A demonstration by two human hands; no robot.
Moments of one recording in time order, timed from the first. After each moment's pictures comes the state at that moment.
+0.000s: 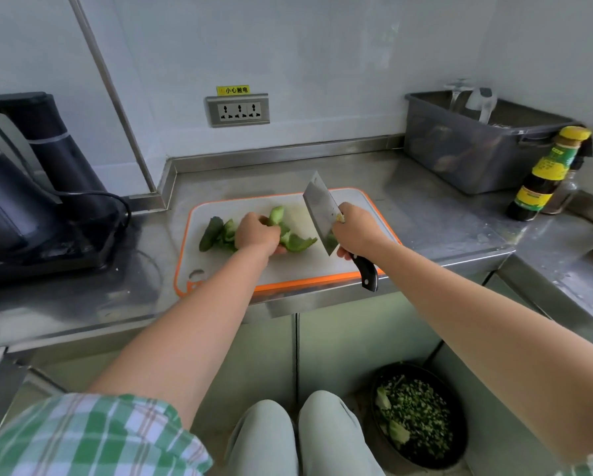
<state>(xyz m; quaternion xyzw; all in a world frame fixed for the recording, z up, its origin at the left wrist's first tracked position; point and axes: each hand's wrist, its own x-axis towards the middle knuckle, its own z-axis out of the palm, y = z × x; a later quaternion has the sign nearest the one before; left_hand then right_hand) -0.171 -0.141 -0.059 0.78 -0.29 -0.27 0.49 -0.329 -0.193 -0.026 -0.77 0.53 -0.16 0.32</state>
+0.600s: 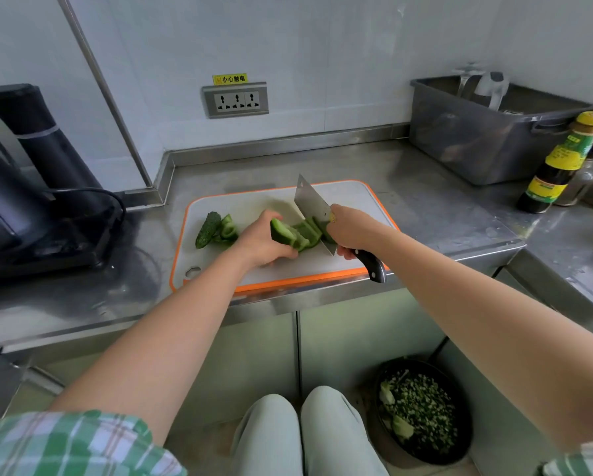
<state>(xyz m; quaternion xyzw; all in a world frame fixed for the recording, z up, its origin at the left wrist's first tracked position) -0.161 -0.131 -0.068 0.75 -0.48 -0.31 0.34 -0.324 -0.207 -0.032 -0.82 0.49 -0.05 0.30</state>
